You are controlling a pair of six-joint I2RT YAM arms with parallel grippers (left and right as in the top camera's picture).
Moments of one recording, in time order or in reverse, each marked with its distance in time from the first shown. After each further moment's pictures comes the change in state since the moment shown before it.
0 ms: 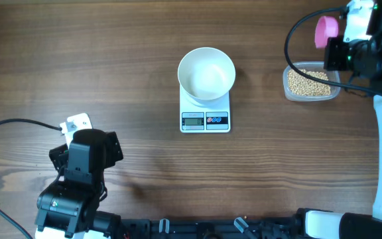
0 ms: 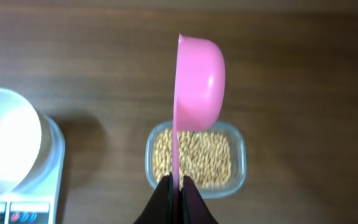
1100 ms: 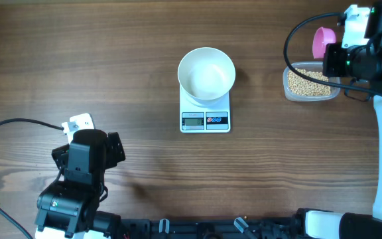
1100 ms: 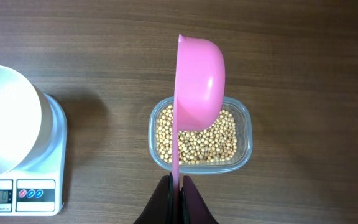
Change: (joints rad) left arm 0.000 0.000 0.000 -0.002 0.045 0.000; right arm 0.000 0.000 0.000 -0.098 0.000 0.019
